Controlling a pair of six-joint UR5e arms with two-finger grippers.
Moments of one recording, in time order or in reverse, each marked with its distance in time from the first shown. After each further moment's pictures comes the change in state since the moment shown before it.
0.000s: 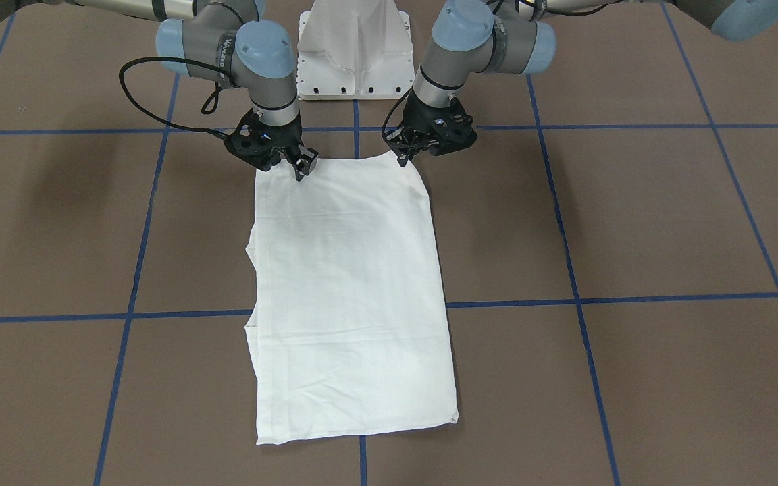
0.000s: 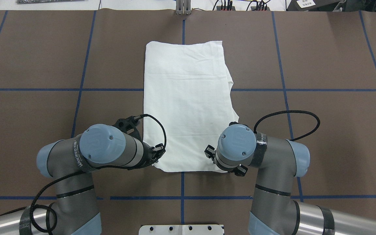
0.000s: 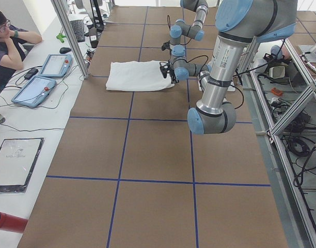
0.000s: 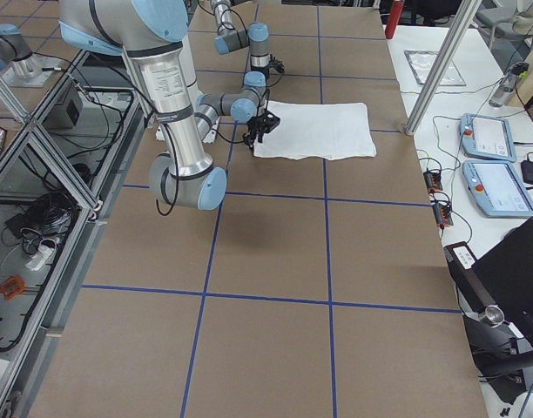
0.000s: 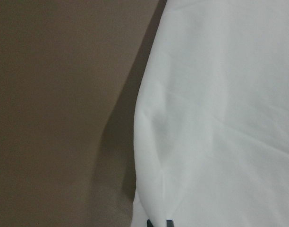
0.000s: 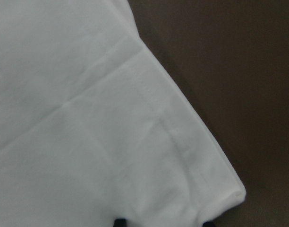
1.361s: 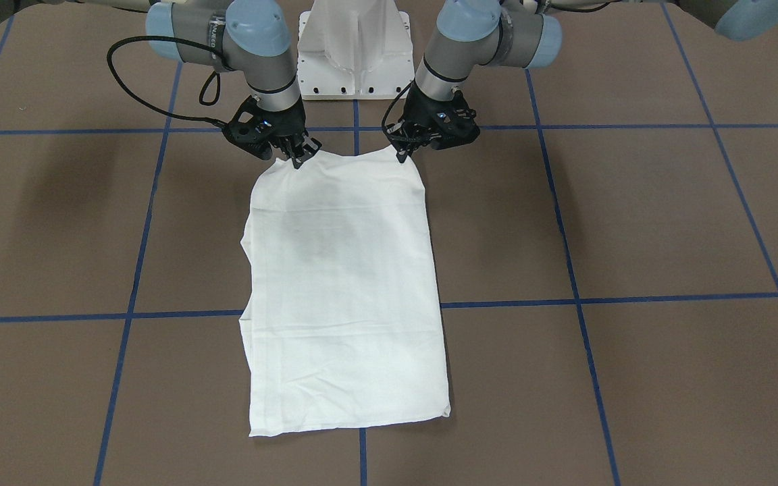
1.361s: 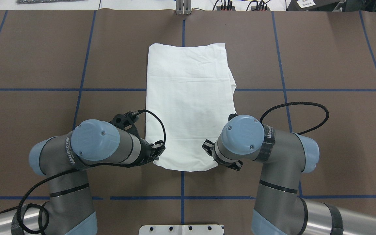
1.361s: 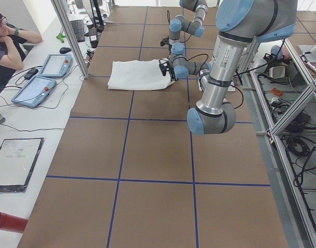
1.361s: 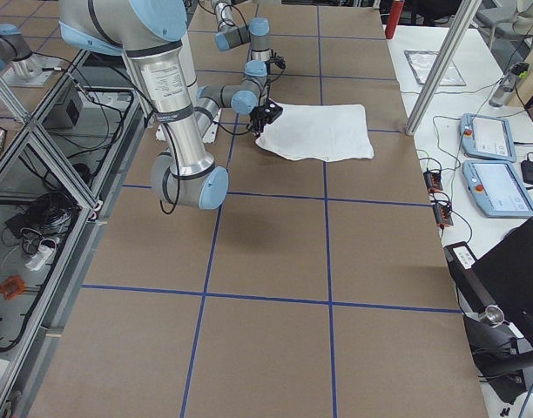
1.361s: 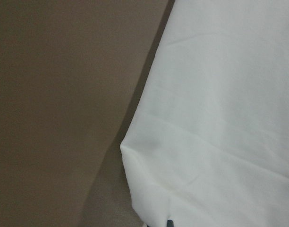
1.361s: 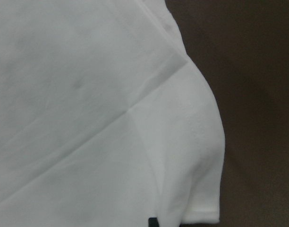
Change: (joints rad) left arm -0.015 0.009 -0.066 0.012 -0.014 0.007; right arm 0.029 0.005 0.090 -0.004 0.014 0.012
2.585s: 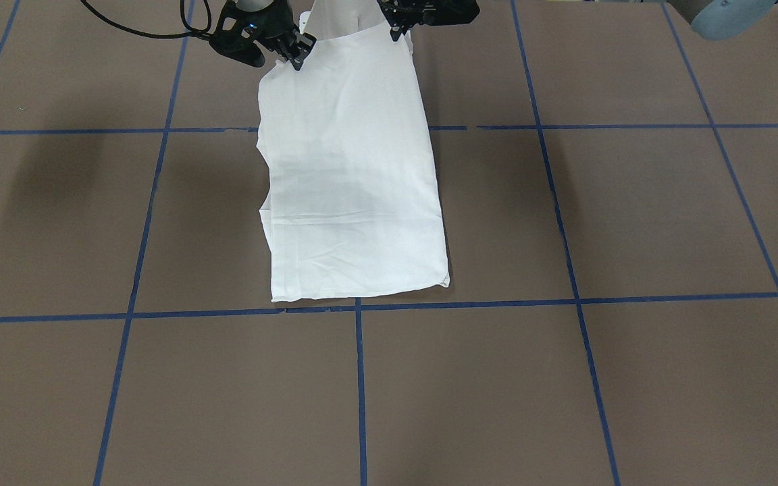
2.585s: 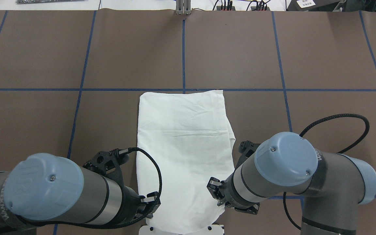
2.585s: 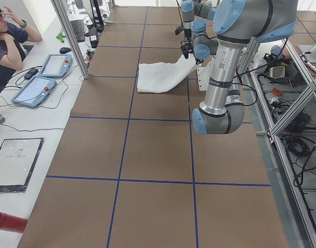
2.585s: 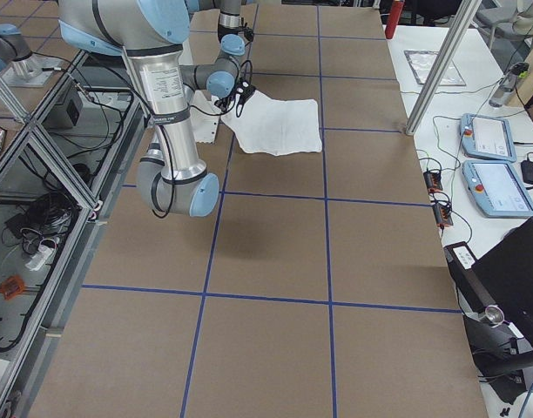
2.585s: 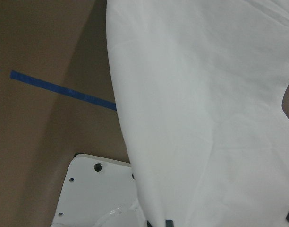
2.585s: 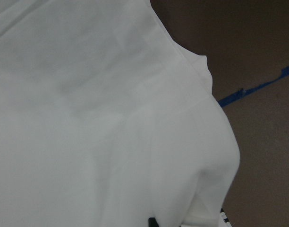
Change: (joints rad) left arm 0.144 0.012 -0.411 0.384 -0.086 -0.040; right arm -0.064 -0.084 0.327 -0.119 0.183 -0.006
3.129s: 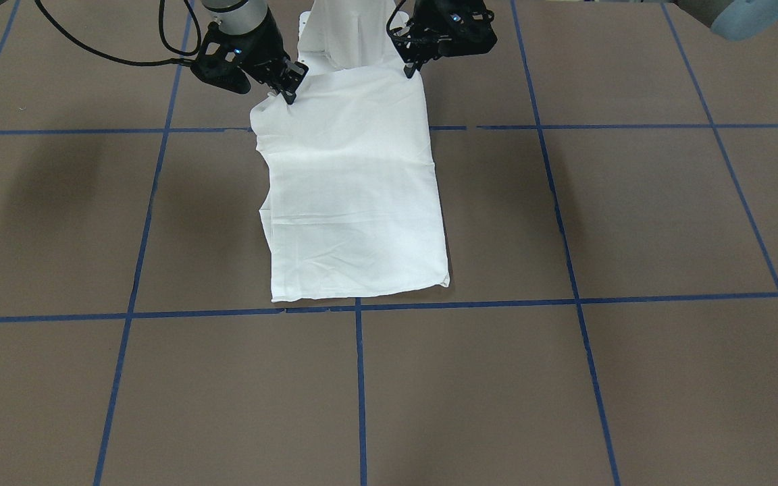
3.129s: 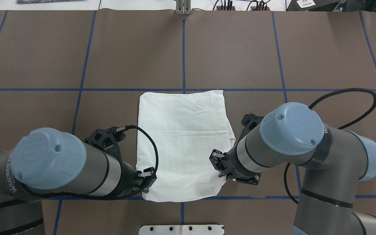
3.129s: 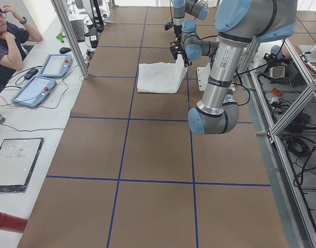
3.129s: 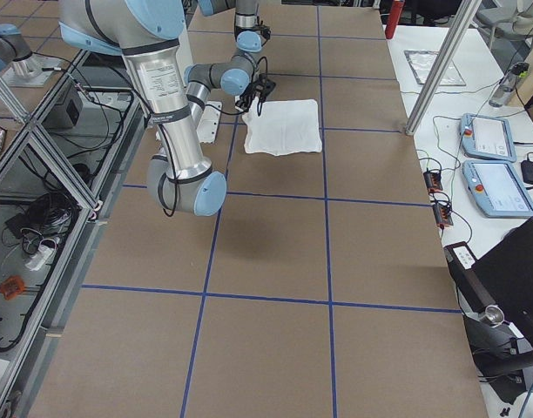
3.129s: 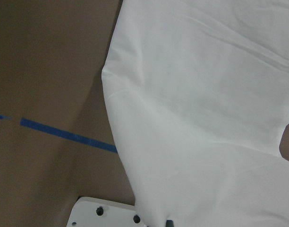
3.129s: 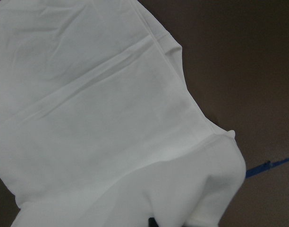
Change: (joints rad) left arm -0.153 -0.014 0.070 -0.002 -0.006 0.110; right arm 0.137 0.048 -0.062 0.005 -0.007 -0.115
